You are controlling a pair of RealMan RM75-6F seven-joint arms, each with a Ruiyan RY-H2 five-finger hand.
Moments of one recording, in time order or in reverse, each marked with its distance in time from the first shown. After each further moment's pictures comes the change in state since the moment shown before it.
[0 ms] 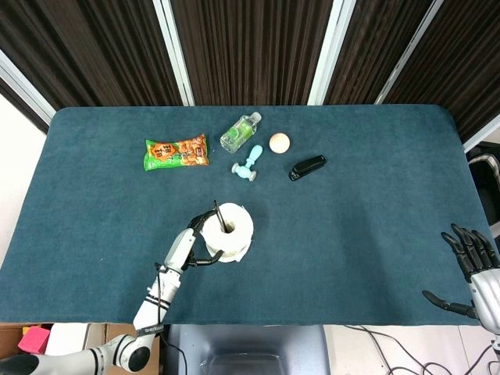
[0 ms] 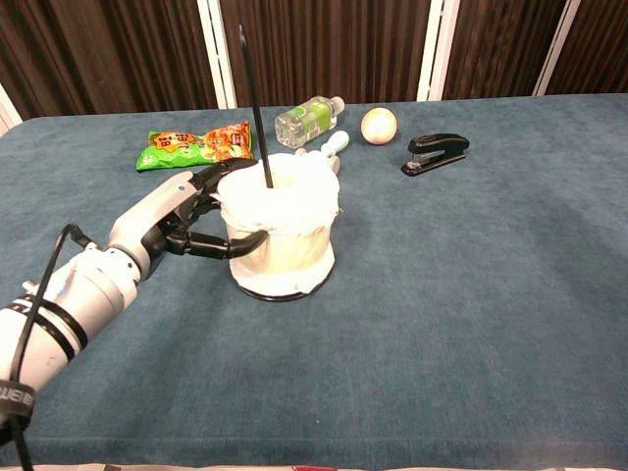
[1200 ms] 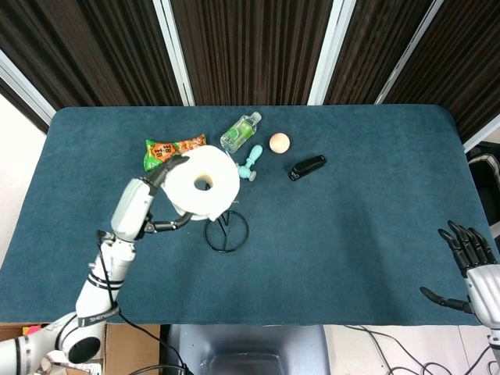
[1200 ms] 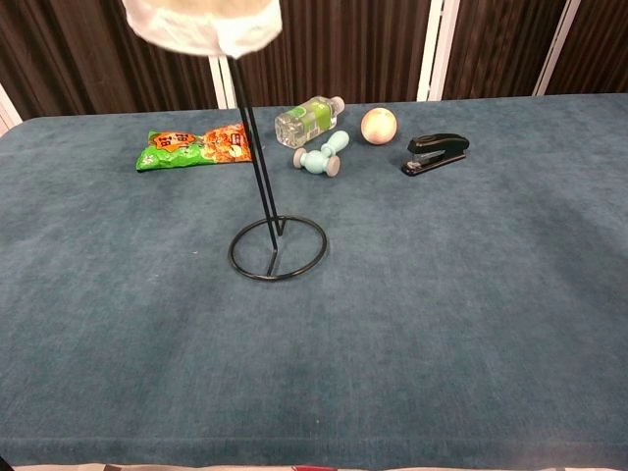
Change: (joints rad) left arm -0.040 0.564 -0.219 -0.622 0.032 0.117 0.340; right arm 0.016 0.004 0.006 -0.024 0.025 -0.054 -0.021
